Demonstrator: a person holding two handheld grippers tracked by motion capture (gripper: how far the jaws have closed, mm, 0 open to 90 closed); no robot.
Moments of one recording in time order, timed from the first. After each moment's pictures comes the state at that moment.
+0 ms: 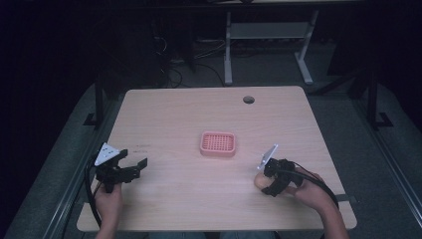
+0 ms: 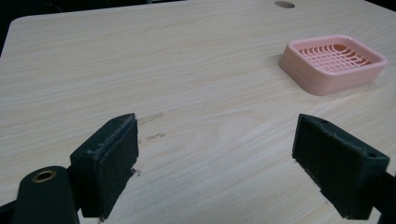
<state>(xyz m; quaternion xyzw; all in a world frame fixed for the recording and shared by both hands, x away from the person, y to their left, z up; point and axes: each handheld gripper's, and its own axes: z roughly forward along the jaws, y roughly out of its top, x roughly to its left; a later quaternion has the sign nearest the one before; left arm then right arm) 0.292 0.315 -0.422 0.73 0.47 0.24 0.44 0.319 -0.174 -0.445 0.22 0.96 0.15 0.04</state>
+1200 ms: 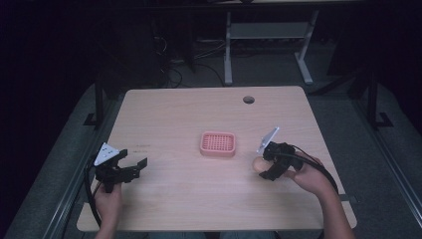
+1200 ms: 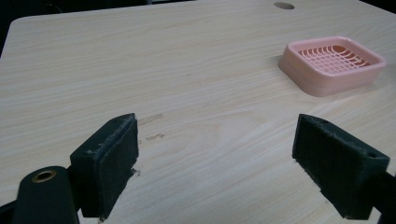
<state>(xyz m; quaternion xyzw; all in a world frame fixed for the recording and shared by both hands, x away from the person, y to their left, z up) 0.292 0.315 -0.422 0.73 0.47 0.24 0.44 0.345 -0.169 -0.404 0.22 0.96 0.17 0.06</state>
